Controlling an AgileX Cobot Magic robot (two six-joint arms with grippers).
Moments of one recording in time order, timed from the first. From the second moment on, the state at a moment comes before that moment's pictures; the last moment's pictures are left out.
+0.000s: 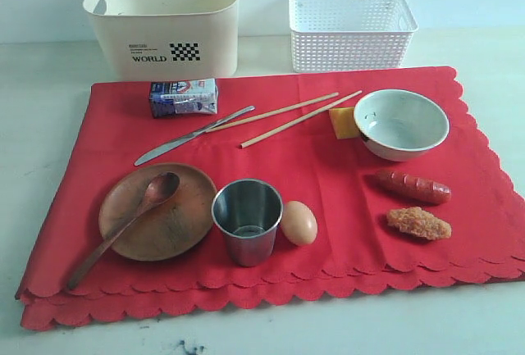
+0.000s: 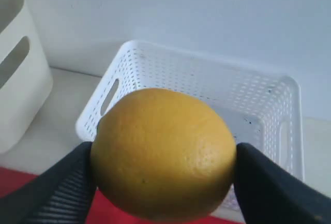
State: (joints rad) left arm 0.08 0.01 0.00 -0.04 0.13 0.00; right arm 0.23 2.00 -1.51 -0.08 0.21 0.08
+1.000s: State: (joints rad) left arm 0.08 0.01 0.00 -0.04 0.13 0.00; right arm 0.16 2.29 -1.82 -0.08 0.40 0.18
